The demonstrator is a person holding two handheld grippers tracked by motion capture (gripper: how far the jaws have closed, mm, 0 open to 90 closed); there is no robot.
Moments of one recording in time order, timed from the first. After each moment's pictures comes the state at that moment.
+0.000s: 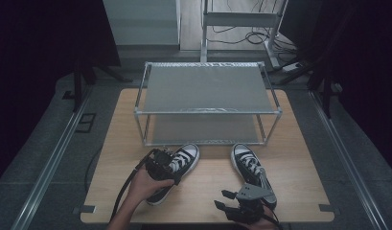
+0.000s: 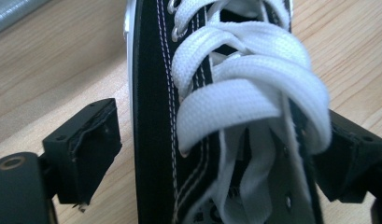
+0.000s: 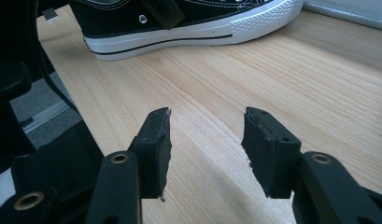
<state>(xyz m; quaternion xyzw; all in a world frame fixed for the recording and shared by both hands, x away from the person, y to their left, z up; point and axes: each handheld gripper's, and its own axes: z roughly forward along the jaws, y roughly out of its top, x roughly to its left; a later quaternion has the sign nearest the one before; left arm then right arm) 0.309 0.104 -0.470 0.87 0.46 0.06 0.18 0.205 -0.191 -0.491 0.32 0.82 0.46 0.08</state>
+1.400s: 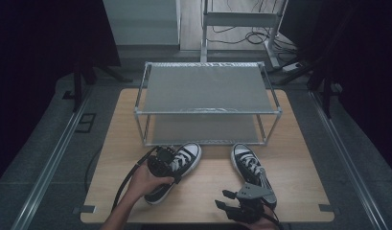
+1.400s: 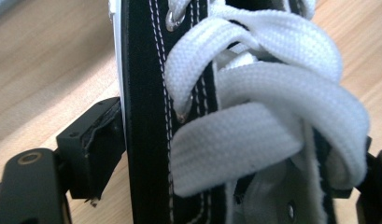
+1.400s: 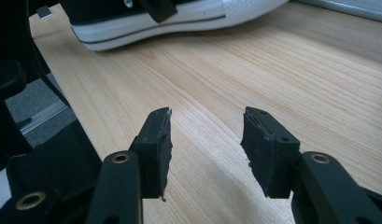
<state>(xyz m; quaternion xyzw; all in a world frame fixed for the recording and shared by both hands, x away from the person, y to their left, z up) 0.314 0.101 -0.455 0.88 0.44 0.03 0.17 0.207 -0.193 -0.495 0.33 0.82 0.46 0.08</state>
